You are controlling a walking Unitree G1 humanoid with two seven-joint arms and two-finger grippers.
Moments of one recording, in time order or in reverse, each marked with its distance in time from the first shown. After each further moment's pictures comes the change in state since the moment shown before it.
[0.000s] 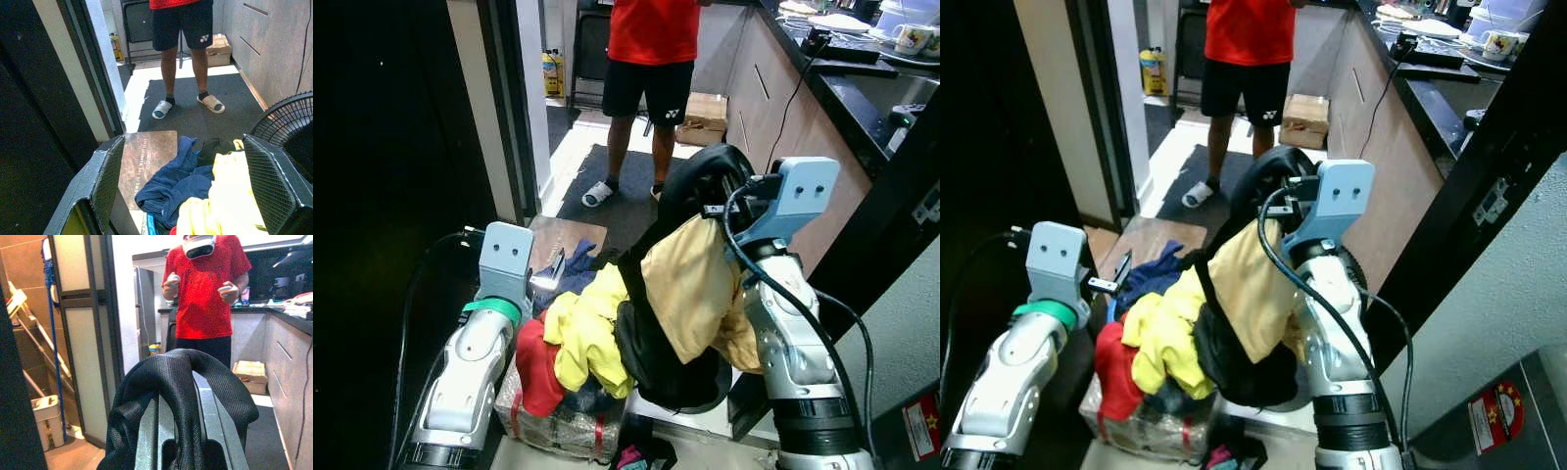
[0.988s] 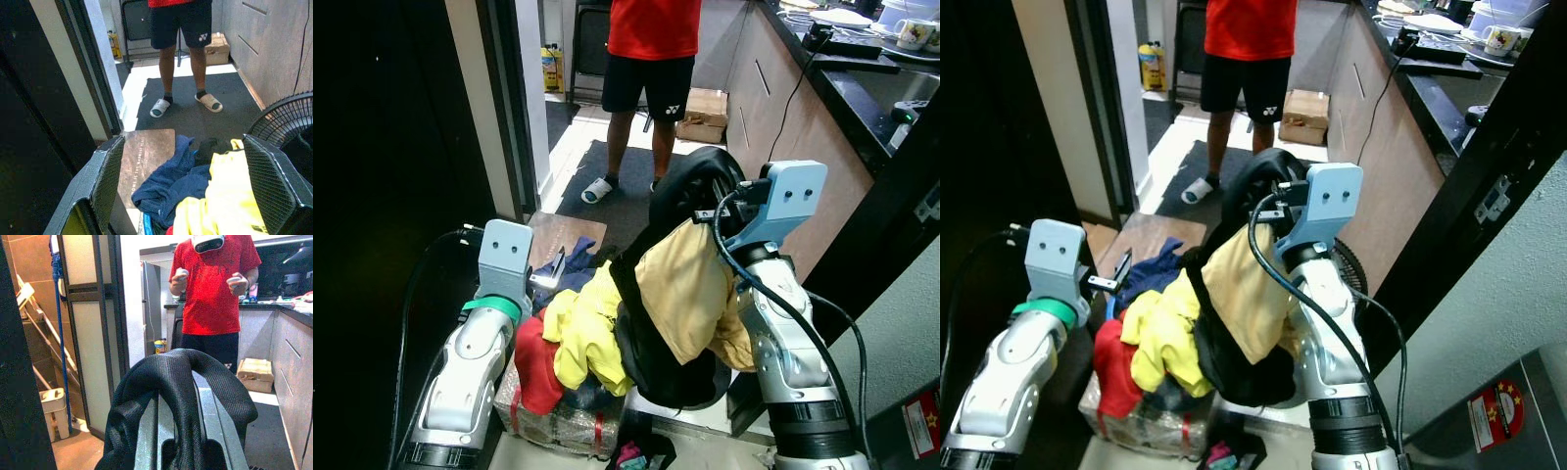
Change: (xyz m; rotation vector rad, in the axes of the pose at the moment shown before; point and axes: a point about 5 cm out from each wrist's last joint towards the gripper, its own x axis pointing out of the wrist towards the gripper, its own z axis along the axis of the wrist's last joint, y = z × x) left arm 0.000 0.000 0.006 -0.009 -0.006 -0.002; right arm -0.001 0.004 -0.002 -0.003 0.003 0.016
